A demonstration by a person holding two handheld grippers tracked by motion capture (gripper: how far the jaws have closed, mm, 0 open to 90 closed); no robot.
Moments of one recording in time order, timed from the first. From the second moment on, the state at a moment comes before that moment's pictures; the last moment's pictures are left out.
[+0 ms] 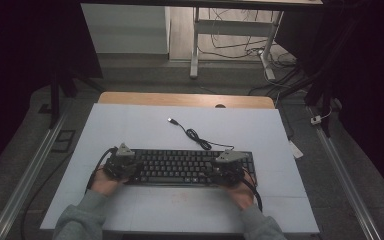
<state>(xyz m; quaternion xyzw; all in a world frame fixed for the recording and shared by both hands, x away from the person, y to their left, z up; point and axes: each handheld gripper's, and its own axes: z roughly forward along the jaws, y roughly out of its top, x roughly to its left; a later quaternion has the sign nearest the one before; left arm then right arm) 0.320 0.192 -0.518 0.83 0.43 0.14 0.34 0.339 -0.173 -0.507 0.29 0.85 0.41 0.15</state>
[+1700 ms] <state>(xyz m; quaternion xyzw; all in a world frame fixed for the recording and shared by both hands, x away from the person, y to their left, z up) 0.302 0.170 -0.495 0.82 0.39 0.13 0.40 0.339 -0.174 -0.506 0.29 0.85 0.41 0.16</state>
